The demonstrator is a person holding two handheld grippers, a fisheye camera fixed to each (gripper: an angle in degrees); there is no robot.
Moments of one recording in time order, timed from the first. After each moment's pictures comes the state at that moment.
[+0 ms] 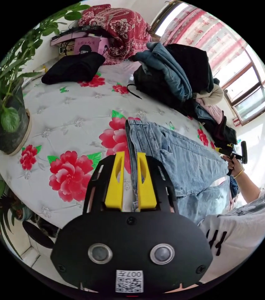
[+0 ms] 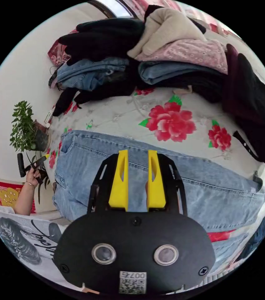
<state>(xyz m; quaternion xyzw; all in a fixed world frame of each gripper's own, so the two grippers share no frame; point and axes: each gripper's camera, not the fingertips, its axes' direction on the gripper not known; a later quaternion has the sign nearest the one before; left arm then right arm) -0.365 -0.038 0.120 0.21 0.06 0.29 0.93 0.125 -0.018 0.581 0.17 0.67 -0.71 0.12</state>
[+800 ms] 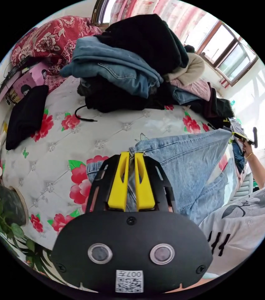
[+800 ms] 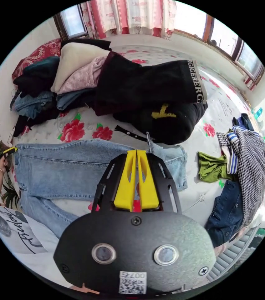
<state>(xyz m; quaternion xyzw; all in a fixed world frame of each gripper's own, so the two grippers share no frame) -0.118 -0.012 0.097 0.16 0.00 0.45 0.88 -0.007 0.192 0.397 0.35 0.62 -0.70 0.04</state>
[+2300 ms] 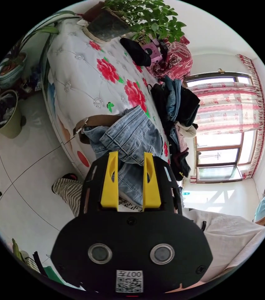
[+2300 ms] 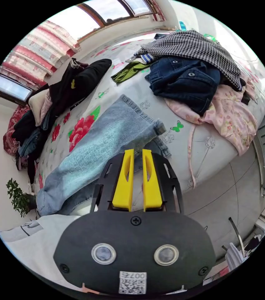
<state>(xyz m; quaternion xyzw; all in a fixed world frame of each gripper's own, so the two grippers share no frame) -0.695 0.366 0.035 0.20 0.35 0.02 0.92 0.083 0.265 -0.045 0.49 0.47 -0.67 0.31</state>
